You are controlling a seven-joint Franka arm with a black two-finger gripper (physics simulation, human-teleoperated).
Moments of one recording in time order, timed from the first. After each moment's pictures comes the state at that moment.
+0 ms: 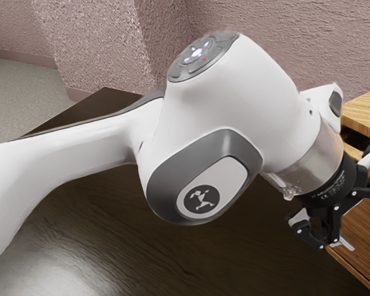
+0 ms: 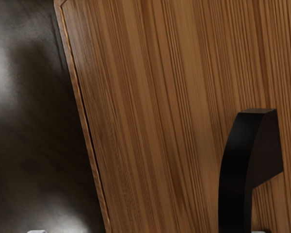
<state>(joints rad) 0.08 0.04 -0.71 -1.66 -0.04 2.26 -1.52</state>
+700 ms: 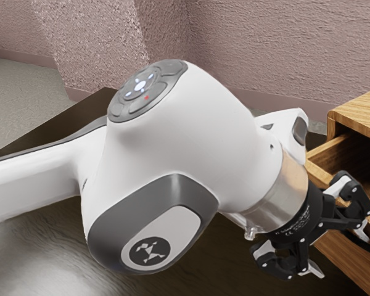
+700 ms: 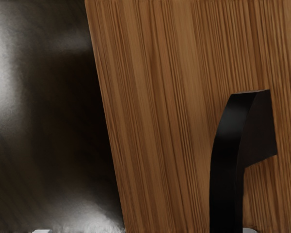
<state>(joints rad) 0.09 -0.21 -0.70 -1.86 -0.15 2.27 -1.53</state>
